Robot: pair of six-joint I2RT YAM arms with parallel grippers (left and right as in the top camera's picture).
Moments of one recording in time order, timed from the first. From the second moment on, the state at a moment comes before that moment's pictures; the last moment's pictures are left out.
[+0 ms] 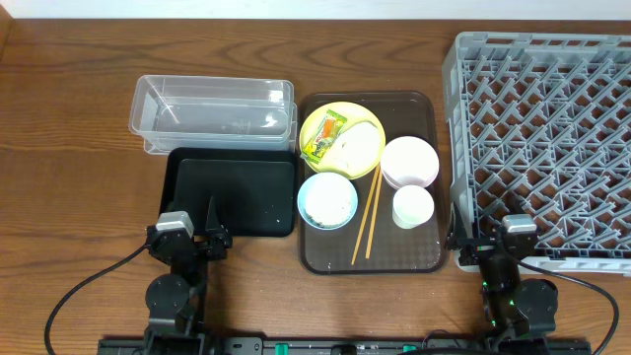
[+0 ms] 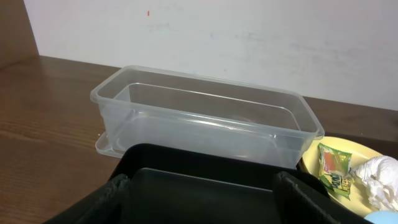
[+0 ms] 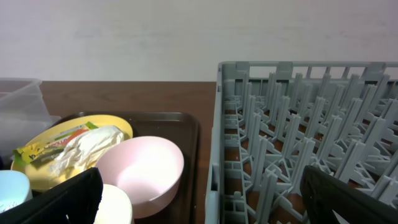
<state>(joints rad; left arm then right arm) -0.08 0.02 0.02 -0.11 -0.14 -0.17 0.10 0.01 0.01 -0.07 -0.01 0.06</state>
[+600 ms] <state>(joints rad) -0.08 0.12 0.11 -0.30 -0.13 -0.18 0.10 0.02 0.02 -0.11 -0.01 0.09</state>
